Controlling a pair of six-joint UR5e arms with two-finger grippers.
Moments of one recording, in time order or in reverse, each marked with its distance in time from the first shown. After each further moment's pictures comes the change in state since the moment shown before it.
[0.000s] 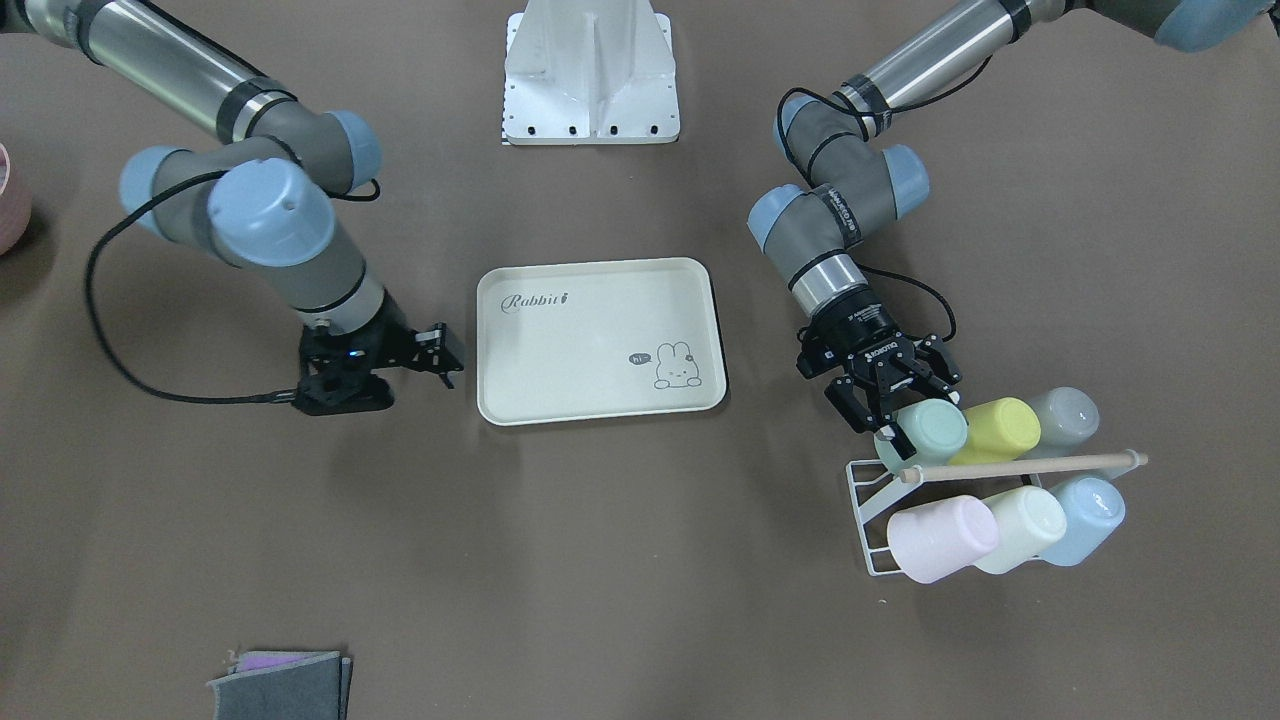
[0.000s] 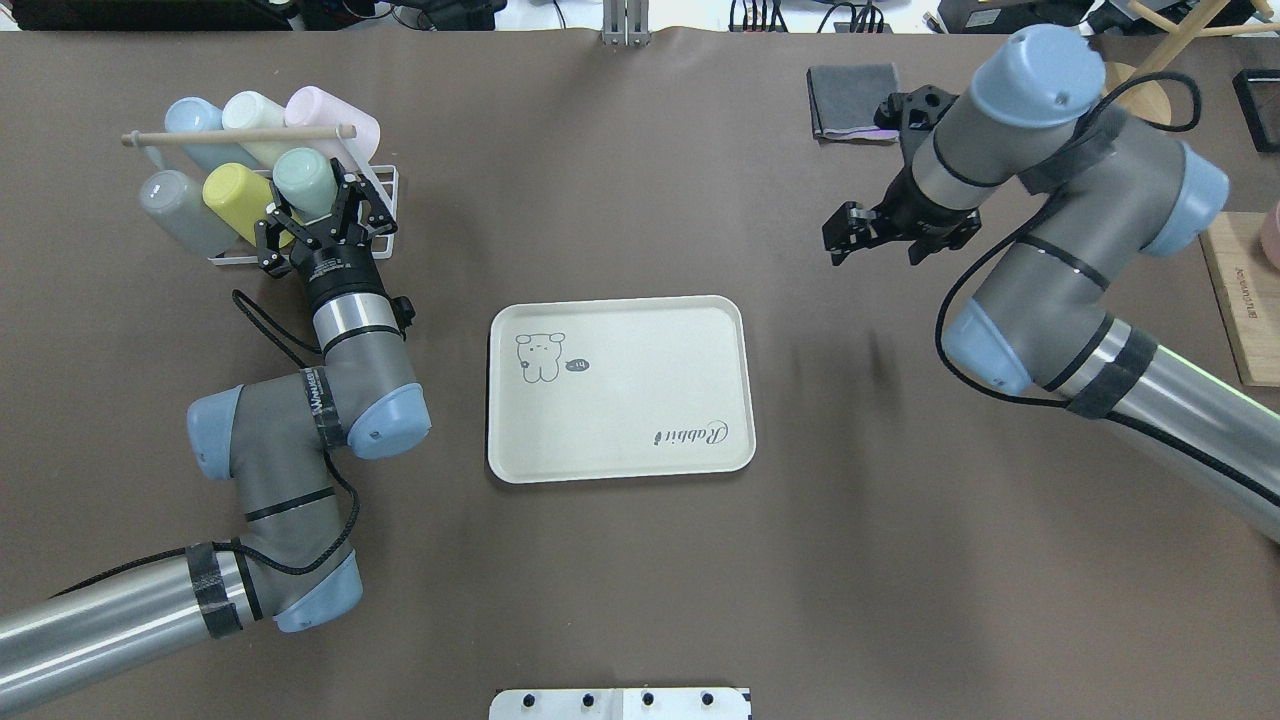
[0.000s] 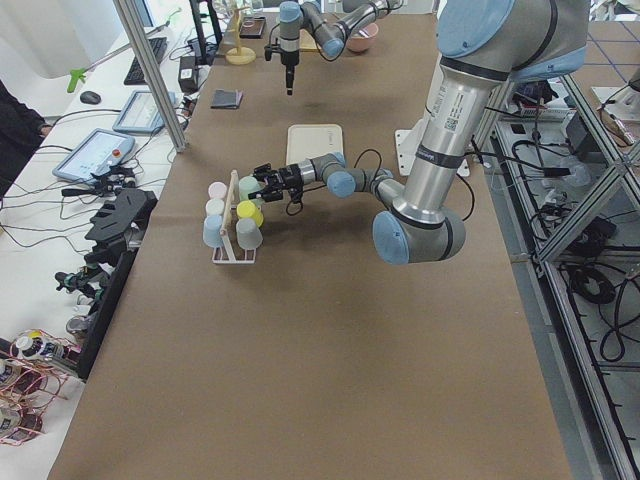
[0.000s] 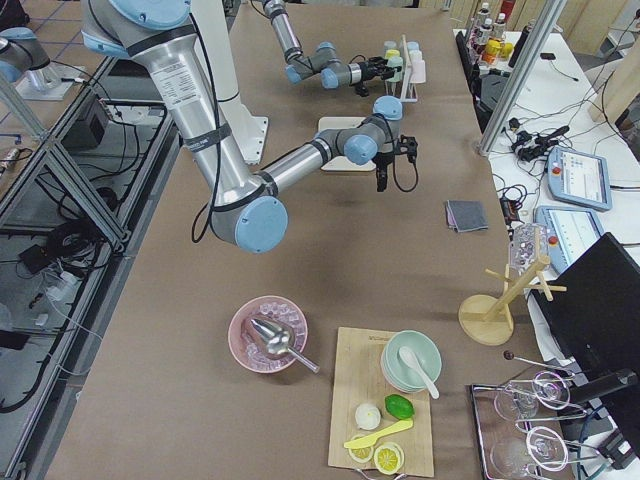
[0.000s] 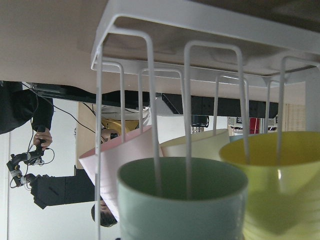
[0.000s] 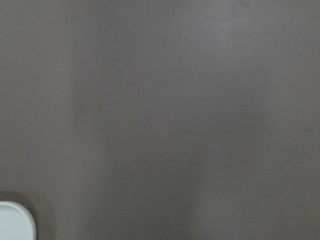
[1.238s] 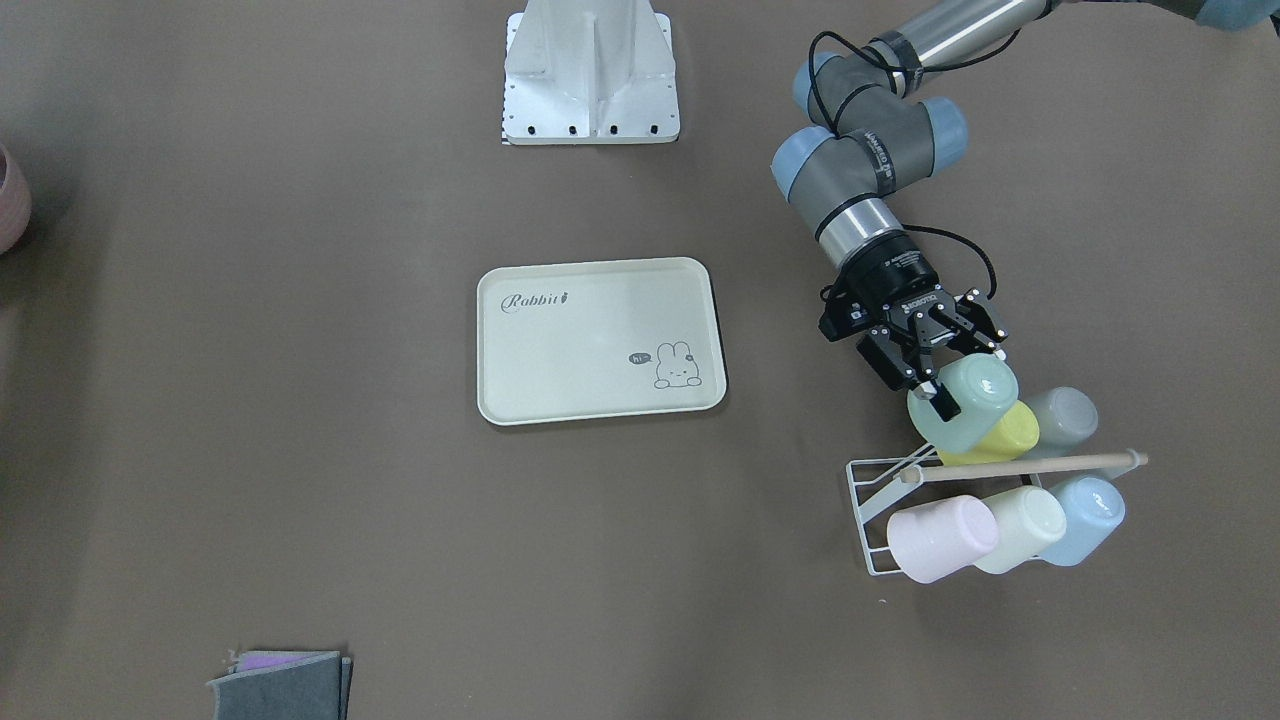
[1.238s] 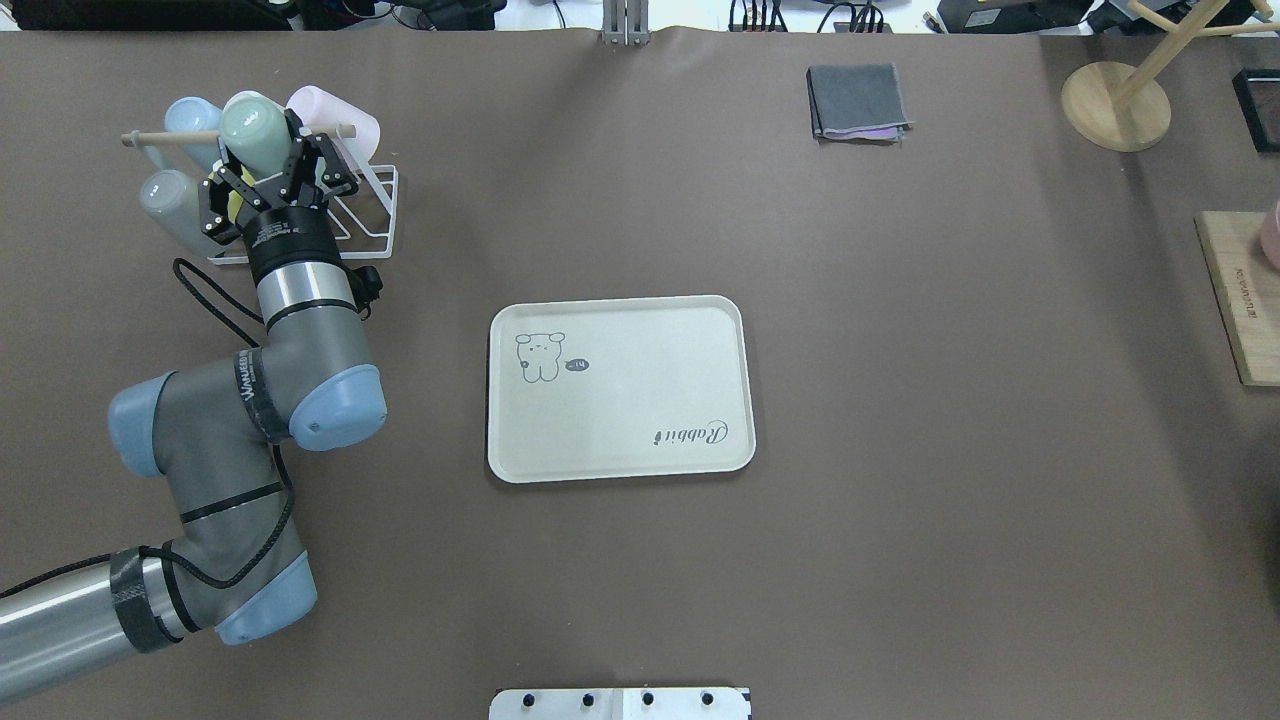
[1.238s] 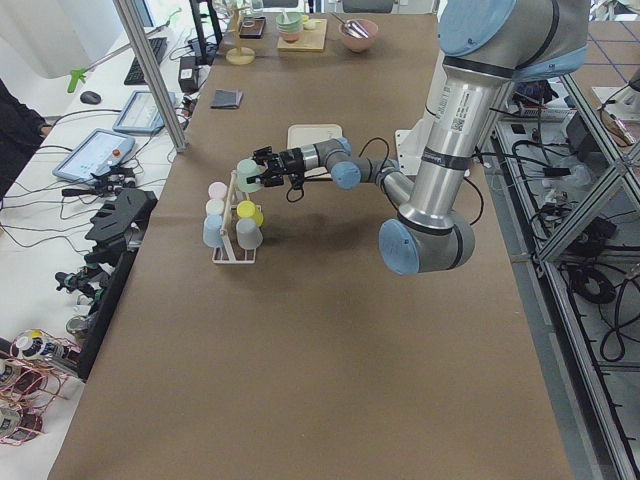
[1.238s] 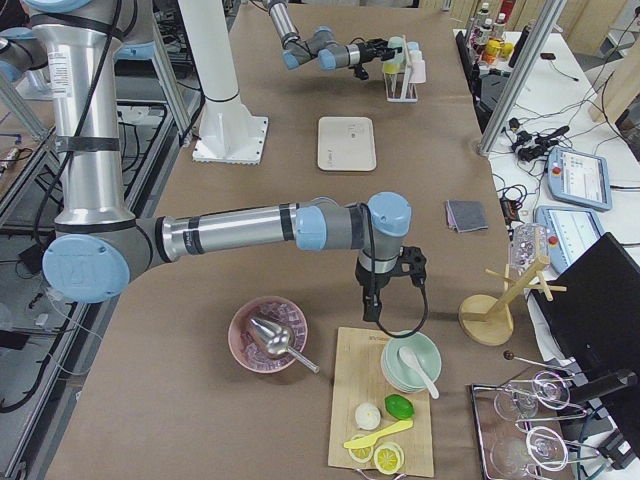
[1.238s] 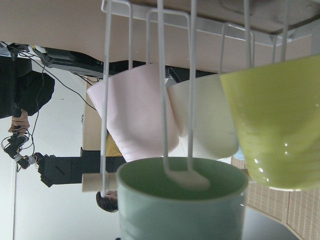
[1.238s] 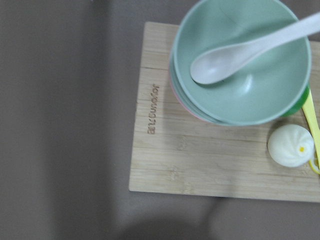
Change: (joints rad) left arm -0.039 0.093 -0.245 -0.003 0.014 0.100; right arm 0.632 -0.484 0.110 -0.315 0.128 -0.878
